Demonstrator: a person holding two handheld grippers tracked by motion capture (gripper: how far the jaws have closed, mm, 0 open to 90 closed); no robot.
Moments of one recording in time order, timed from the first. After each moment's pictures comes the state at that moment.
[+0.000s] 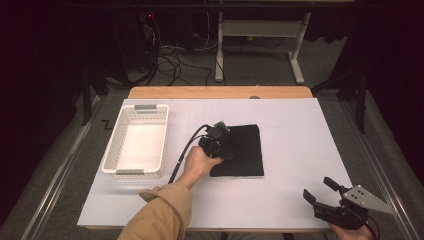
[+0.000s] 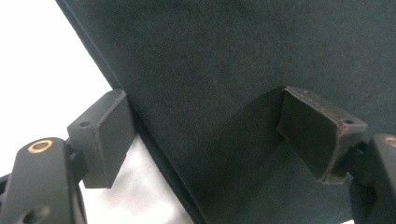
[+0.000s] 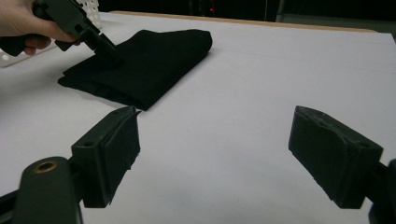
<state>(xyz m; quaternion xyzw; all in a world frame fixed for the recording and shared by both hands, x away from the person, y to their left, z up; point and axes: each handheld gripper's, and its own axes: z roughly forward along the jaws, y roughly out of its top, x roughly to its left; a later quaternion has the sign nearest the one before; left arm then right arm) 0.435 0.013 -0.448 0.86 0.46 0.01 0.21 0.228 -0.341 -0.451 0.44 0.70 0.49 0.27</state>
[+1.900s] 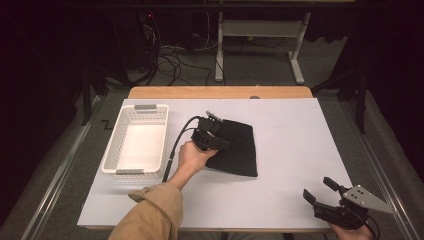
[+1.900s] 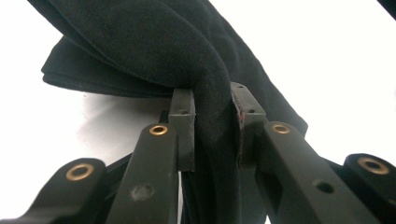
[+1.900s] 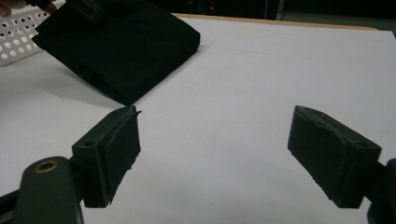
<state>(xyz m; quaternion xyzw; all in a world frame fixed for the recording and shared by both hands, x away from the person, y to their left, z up) 0.421 0.043 -0.396 0.84 0.42 -0.03 0.34 0.229 -0.341 -0.451 0.44 0.71 0.49 0.27</state>
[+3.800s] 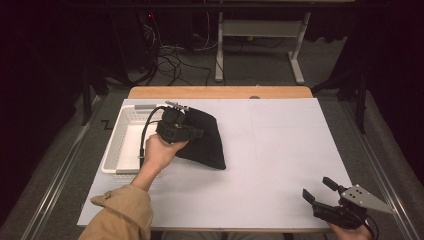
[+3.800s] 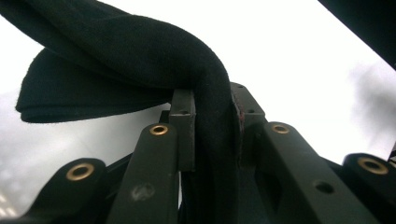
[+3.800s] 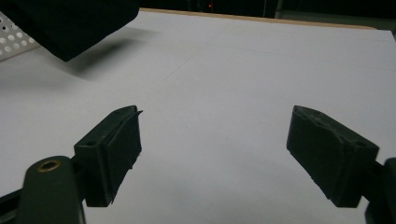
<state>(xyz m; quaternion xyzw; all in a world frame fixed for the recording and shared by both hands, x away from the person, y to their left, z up) 0.402 0.123 -0.348 0.82 0.42 0.01 0.38 0.230 -0.340 -0.452 0.44 0.71 0.48 0.27</state>
